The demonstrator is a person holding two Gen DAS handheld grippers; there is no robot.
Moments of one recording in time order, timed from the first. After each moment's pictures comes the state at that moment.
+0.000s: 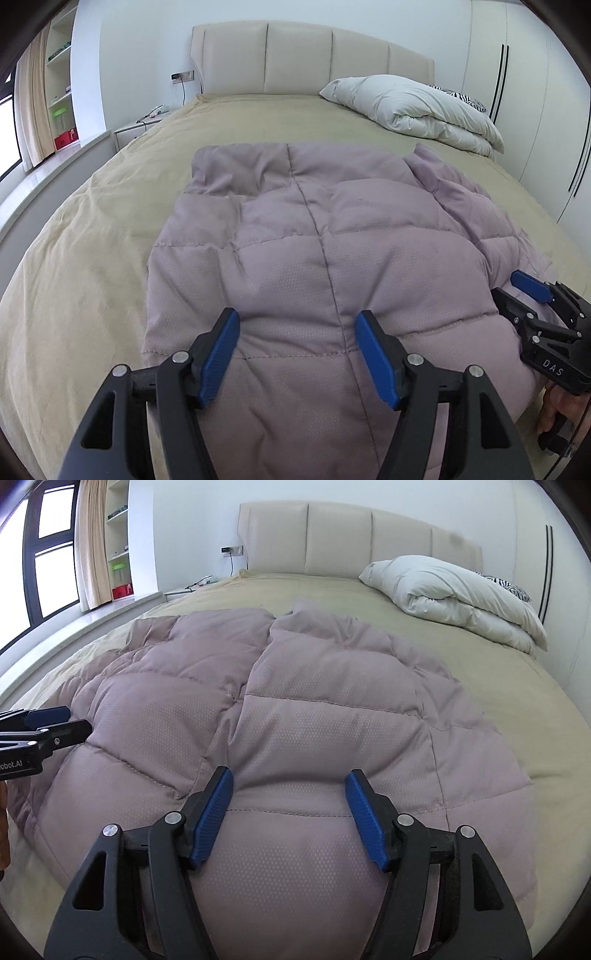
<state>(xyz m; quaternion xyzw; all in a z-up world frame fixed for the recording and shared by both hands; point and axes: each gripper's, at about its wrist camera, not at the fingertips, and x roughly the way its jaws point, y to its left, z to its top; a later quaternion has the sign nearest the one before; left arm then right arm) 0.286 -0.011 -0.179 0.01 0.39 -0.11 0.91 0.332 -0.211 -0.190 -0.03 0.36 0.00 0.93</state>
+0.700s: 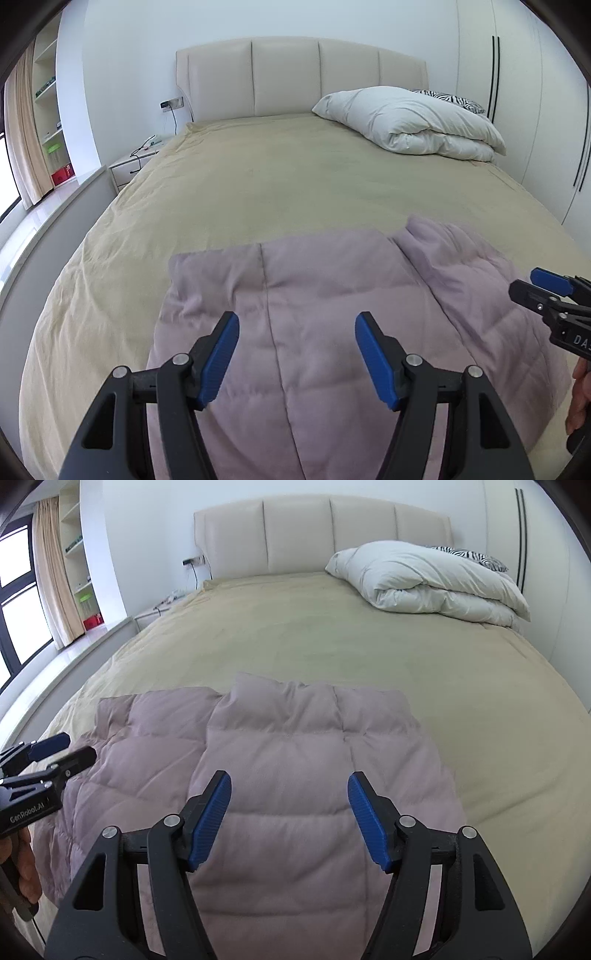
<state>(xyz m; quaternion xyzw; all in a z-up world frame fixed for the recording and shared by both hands) 0.371 -0.058 -0.111 0.05 0.37 -0.10 0.92 0.397 -0.260 -0.119 0.03 0.39 -0.04 0.92</state>
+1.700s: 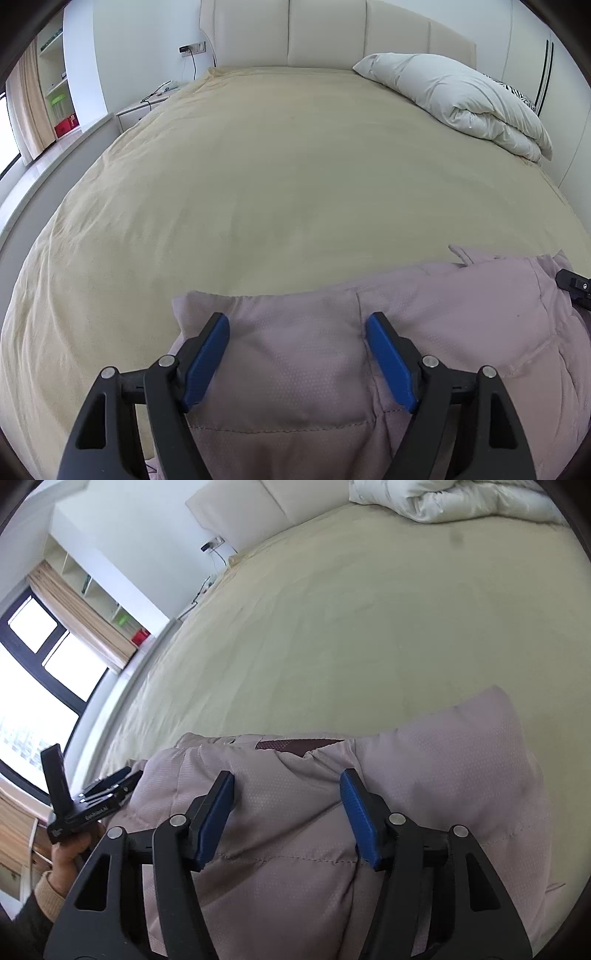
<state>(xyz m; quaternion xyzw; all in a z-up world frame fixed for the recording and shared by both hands) 0.490 -0.018 -0.186 0.01 0.45 -0.07 0.89 0.552 -0.385 -0.198 0.23 0.45 0.12 0.86</state>
